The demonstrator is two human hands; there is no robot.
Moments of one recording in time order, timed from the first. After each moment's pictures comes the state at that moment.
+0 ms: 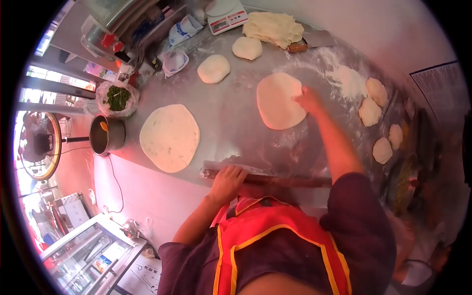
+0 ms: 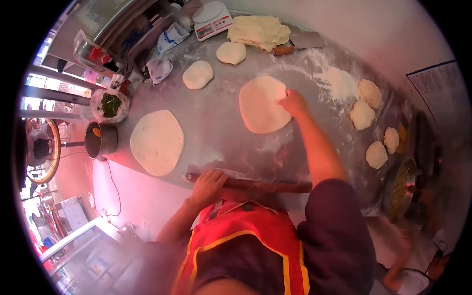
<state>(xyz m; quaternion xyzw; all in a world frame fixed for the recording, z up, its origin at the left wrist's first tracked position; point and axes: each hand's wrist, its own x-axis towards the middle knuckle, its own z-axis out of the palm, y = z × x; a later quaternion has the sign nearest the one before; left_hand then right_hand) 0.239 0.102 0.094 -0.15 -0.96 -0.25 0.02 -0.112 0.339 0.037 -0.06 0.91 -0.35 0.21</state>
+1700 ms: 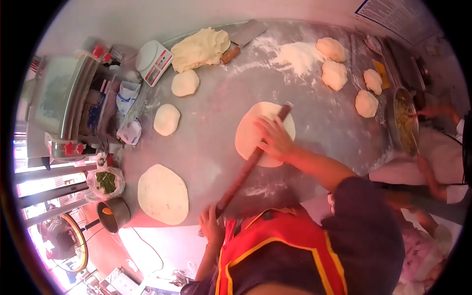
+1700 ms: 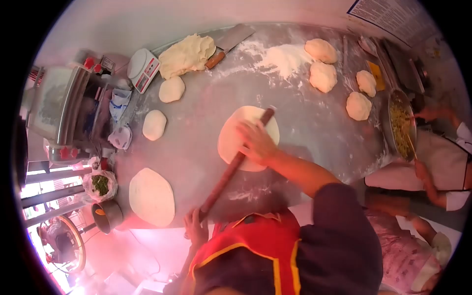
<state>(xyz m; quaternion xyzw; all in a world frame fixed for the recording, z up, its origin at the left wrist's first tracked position) 0.295 0.067 0.068 0.05 -0.97 -0.24 0.00 0.035 0.371 0.029 -0.32 0.91 -0.25 -0.06</state>
